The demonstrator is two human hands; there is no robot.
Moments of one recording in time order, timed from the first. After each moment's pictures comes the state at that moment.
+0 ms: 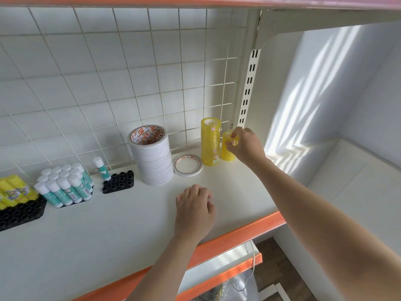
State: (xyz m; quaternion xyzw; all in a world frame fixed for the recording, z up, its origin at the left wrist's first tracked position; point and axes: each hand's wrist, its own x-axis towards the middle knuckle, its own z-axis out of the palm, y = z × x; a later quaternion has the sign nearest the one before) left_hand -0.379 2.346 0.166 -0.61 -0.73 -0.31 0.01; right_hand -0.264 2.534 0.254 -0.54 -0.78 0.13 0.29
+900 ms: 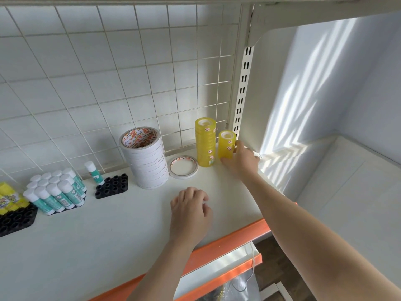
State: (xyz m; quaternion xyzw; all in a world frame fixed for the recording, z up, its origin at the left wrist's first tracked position) left_hand -0.379 2.347 0.166 -0.60 -0.73 -0.31 0.01; right_hand -0.267 2.540 0.199 -0.64 -0.71 0.16 0.26
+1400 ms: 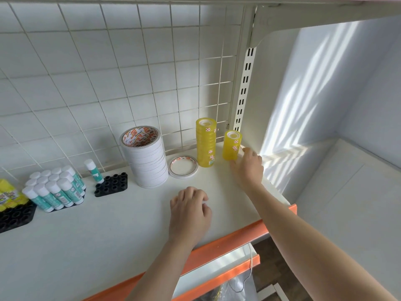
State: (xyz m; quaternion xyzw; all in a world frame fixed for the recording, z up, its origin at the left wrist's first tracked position) left_hand -0.379 2.349 0.164 -0.61 -0.73 -0.31 0.02; right_hand -0.254 2.515 0.198 -0.66 -0.68 0.15 0.28
